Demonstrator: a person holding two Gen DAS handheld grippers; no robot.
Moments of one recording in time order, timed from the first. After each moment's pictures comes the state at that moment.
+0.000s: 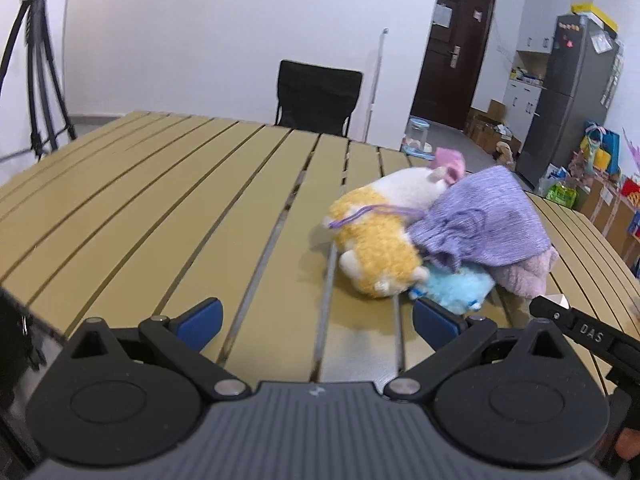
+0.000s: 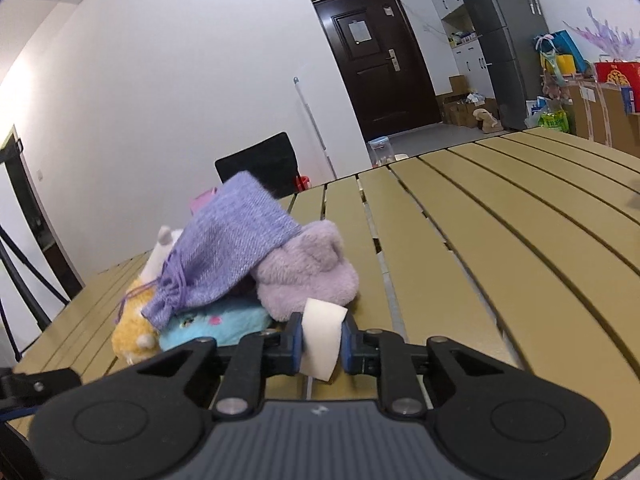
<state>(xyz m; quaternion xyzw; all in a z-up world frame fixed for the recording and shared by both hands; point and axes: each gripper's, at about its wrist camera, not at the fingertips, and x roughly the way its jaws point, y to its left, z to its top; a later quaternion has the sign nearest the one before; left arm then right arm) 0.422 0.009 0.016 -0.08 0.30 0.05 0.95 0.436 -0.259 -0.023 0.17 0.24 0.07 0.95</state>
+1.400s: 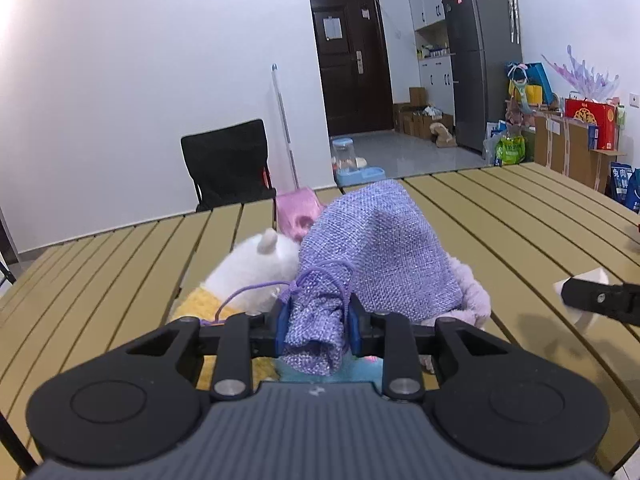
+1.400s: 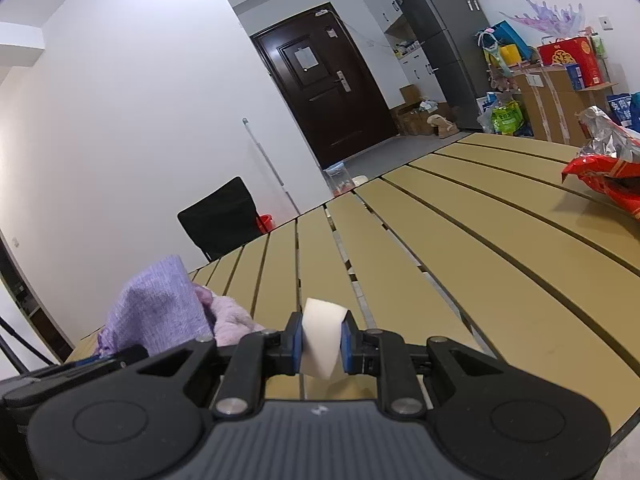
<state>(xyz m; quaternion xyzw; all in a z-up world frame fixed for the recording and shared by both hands) 0.486 -0.103 0.004 0.09 0.23 -0.04 0.97 0.428 -0.329 -0.018 0.24 0.21 0.02 0.95</state>
